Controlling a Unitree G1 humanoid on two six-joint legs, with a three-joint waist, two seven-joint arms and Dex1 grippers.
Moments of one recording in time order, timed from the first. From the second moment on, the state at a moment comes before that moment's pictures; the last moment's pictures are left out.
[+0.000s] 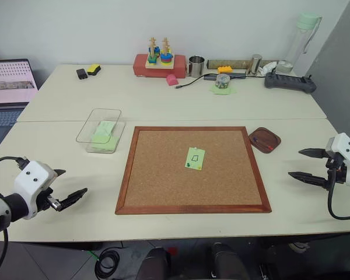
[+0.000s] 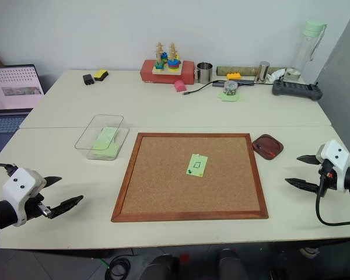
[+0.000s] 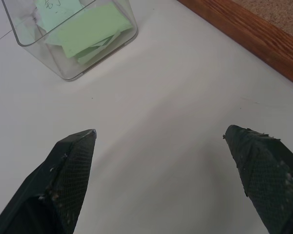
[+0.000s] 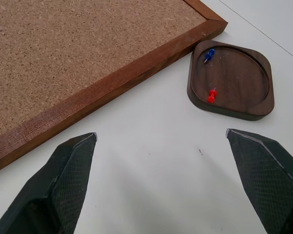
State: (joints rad) left arm 0.26 0.93 0.50 -0.12 -0.31 0.30 -0.91; right arm -0.20 -1.03 -0.22 0.22 0.33 0.21 1.22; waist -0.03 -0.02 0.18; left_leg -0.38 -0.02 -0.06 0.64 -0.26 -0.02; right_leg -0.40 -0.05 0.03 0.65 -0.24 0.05
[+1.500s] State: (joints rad) left arm 0.18 0.92 0.51 -0.19 -0.41 0.36 -0.98; right arm -0.21 -1.00 -0.21 0.13 0.36 0.23 1.22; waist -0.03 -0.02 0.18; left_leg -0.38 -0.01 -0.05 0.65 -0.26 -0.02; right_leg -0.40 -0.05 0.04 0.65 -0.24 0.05
